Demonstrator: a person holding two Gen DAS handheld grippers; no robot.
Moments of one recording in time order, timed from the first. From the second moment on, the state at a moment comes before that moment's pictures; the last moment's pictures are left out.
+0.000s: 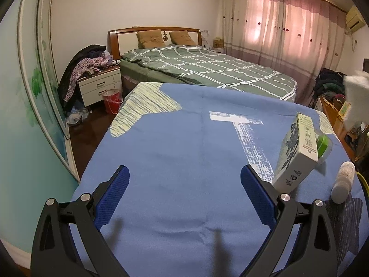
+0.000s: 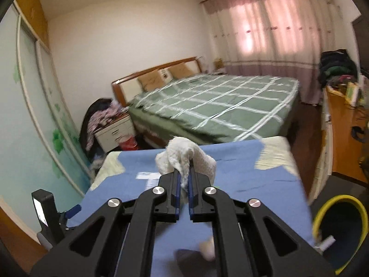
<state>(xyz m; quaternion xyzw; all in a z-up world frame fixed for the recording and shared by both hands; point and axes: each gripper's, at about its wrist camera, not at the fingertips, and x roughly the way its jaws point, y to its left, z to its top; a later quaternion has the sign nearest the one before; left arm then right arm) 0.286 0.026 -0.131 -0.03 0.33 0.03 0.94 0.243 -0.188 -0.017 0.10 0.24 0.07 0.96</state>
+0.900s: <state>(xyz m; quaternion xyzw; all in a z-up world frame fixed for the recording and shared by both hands) 0.280 0.012 -0.129 -0.02 0.33 -0.01 0.94 0.164 -0.395 -0.144 0.21 0.30 -0.28 0.89</state>
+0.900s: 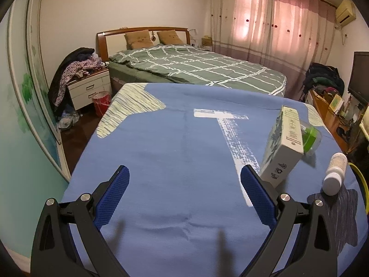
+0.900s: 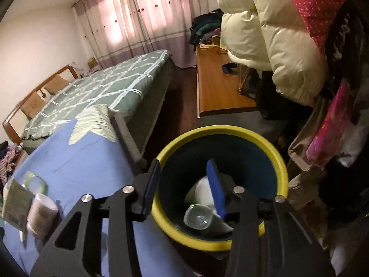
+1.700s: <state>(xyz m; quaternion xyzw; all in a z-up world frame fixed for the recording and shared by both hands) 0.344 -0.082 -0.107 0.06 0.37 -0.10 0.92 0.172 -0.366 -0.148 0.20 0.29 -0.22 0.91</state>
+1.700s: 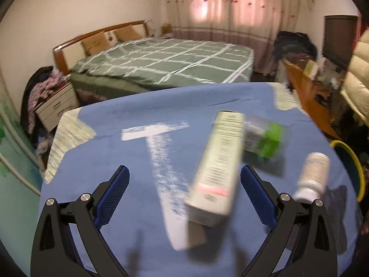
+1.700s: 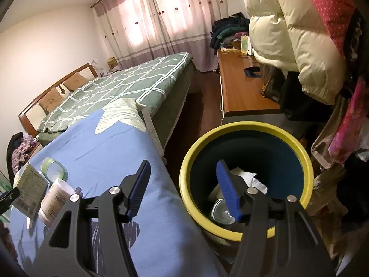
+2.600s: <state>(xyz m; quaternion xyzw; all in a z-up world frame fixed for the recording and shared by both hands) 0.422 -0.081 -0.149 0.11 0.47 -0.16 0.86 0.177 -0.366 -0.154 0.21 0.30 -0.21 0.91</state>
